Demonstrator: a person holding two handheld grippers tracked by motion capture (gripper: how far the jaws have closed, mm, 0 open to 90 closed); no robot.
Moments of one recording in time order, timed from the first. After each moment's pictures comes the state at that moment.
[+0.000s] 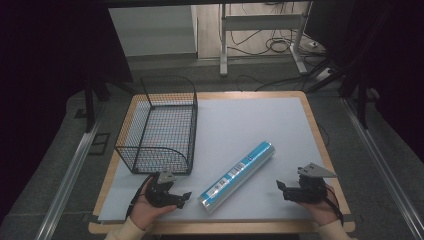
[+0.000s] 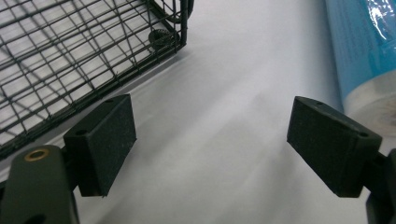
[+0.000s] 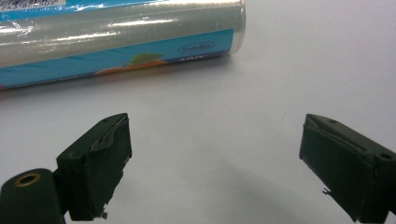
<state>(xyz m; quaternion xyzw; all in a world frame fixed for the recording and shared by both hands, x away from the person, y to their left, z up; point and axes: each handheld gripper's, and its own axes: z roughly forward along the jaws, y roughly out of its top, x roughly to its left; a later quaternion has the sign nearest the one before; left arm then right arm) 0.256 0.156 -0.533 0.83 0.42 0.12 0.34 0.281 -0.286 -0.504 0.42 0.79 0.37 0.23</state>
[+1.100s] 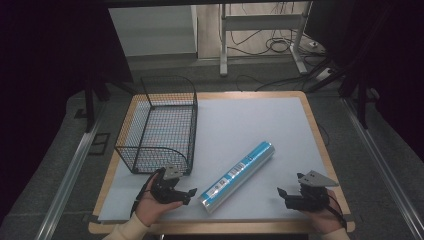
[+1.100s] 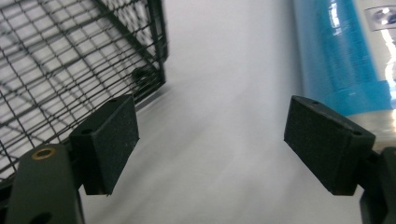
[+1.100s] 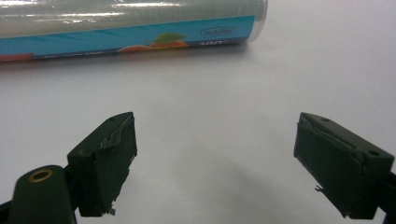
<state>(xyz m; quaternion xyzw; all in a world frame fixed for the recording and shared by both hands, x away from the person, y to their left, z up) 0.256 0.137 -0.514 0.83 0.41 0.13 0.35 0.261 -0.289 -0.508 0.39 0.81 0.37 0.23</state>
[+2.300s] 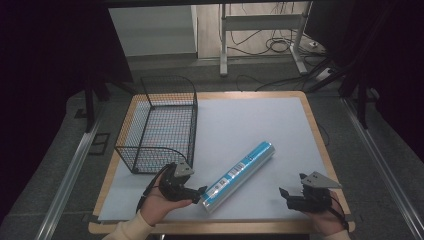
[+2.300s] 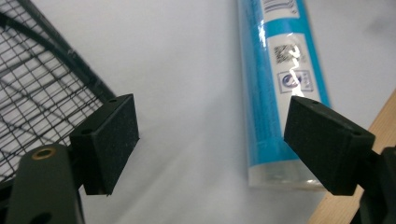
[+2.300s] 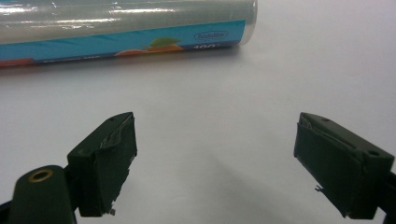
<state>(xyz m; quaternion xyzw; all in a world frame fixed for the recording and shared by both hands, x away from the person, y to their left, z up) 0.254 0.108 -0.474 0.85 0.37 0.14 0.35 0.257 -0.292 -0.505 0.40 0.80 0.37 0.24</state>
